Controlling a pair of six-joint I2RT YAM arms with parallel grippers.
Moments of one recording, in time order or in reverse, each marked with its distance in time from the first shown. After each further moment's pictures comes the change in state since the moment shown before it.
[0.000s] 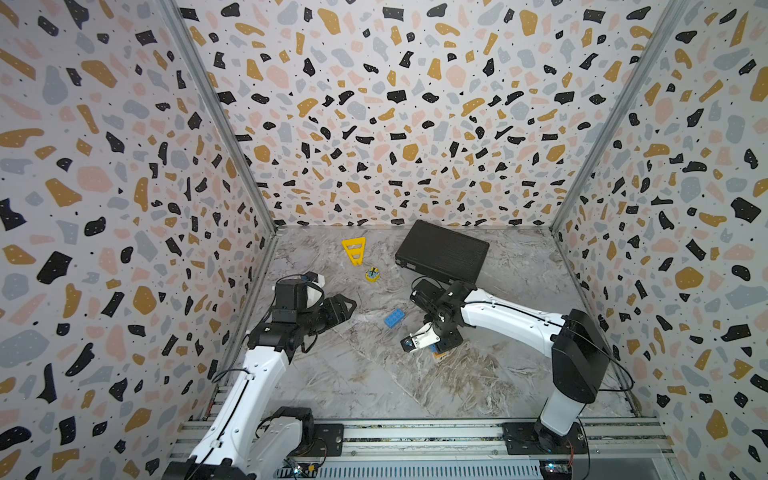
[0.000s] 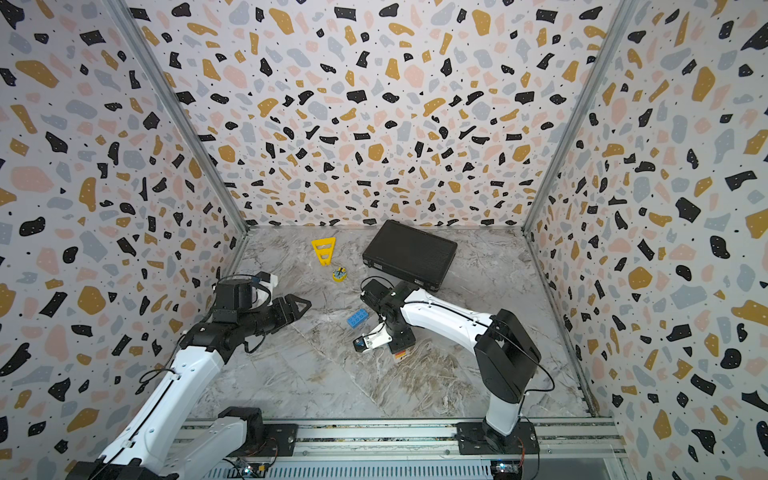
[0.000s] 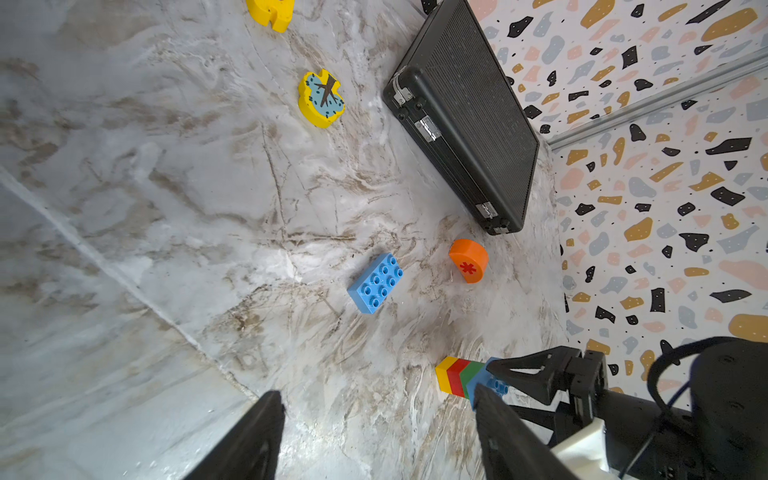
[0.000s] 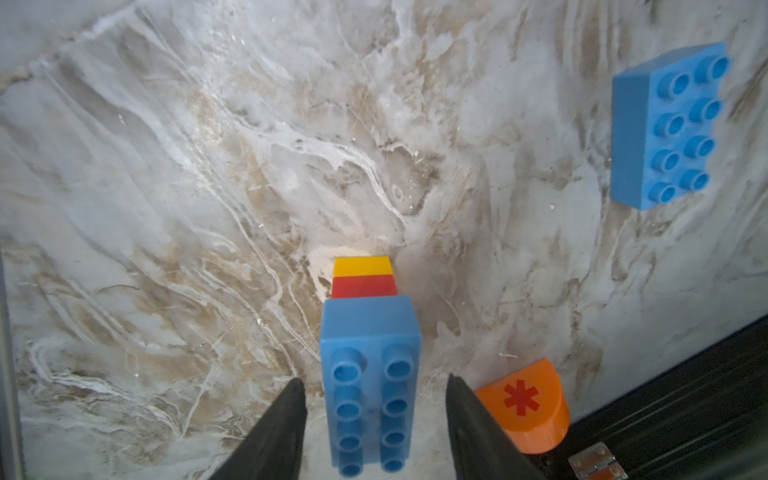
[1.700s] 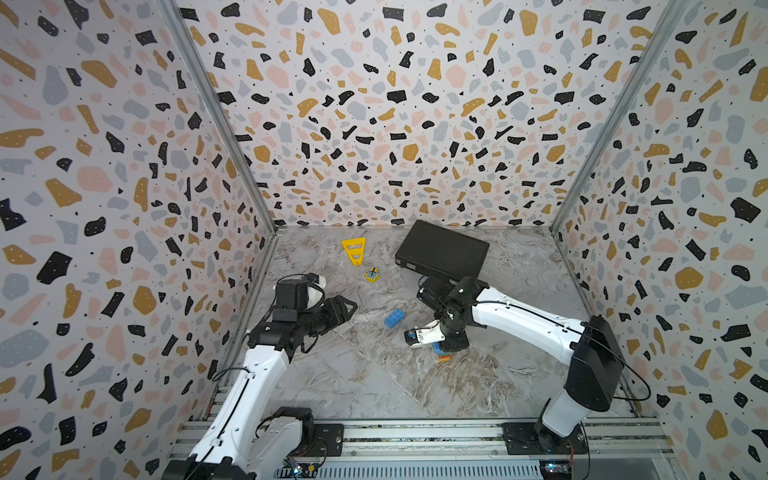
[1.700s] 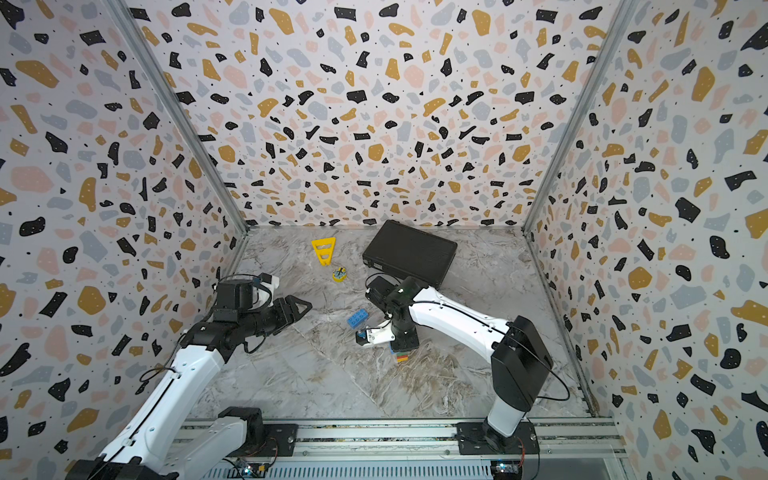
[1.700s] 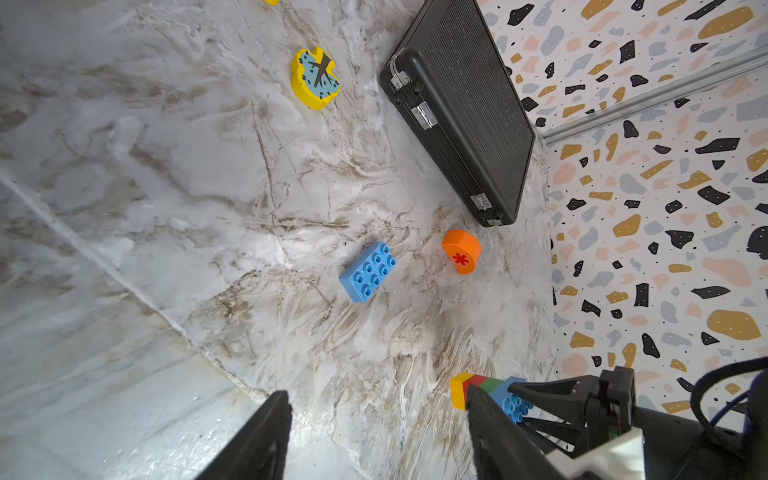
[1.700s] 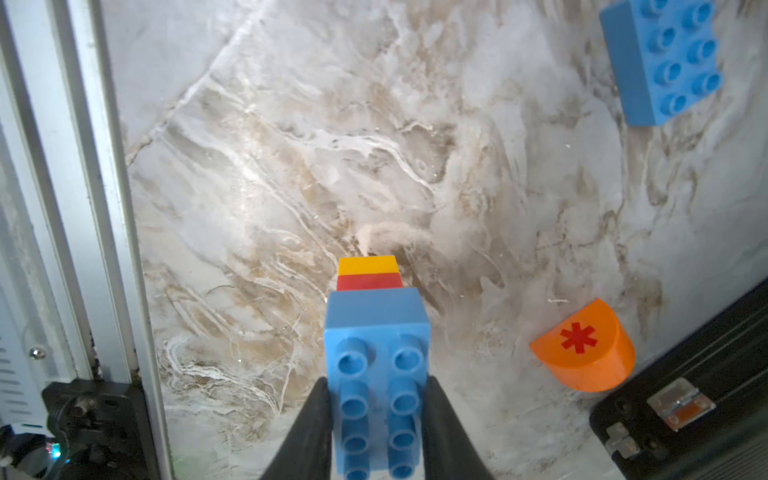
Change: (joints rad) left arm 0.000 0.009 0.004 -0.014 0.037 -0.023; right arm -0.003 -0.083 0.002 -0.115 -0.068 0.178
